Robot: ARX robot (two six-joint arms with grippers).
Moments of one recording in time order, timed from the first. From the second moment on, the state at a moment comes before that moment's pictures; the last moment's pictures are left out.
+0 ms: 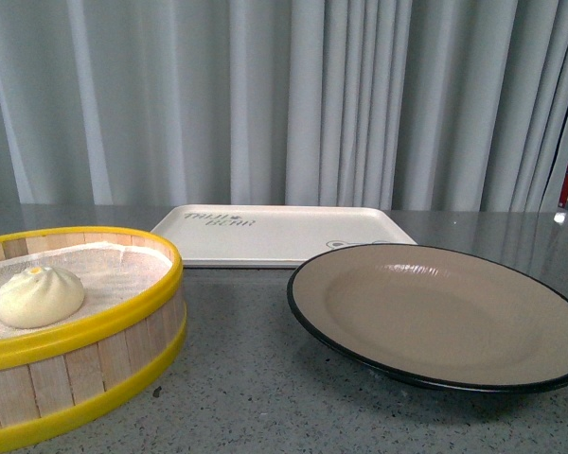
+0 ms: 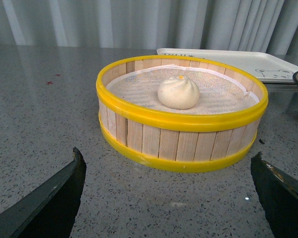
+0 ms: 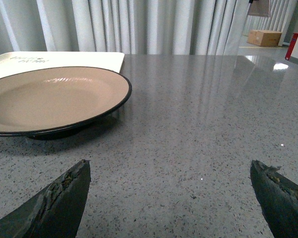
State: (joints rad) left arm 0.00 0.00 0.03 0.00 0.00 0.00; right arm 0.00 0.00 0.01 0.00 0.00 -0.01
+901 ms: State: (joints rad) left arm -0.04 0.89 0.49 0.37 0.03 0.02; right arm 0.00 0.00 0.01 0.00 0.00 -0.01
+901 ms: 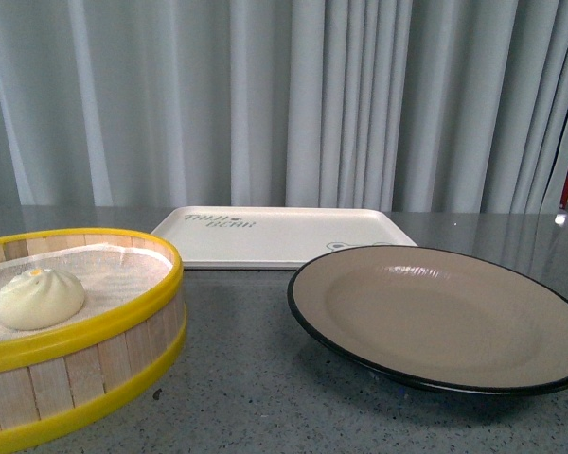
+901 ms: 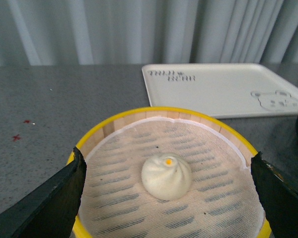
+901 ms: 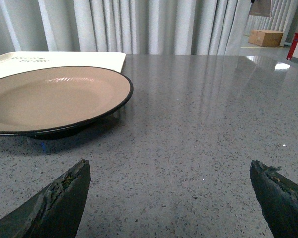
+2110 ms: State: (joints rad) left arm -0.15 1.40 0.94 -0.09 -0.10 -0.07; right arm 0.00 0.00 0.01 0.00 0.00 -0.01
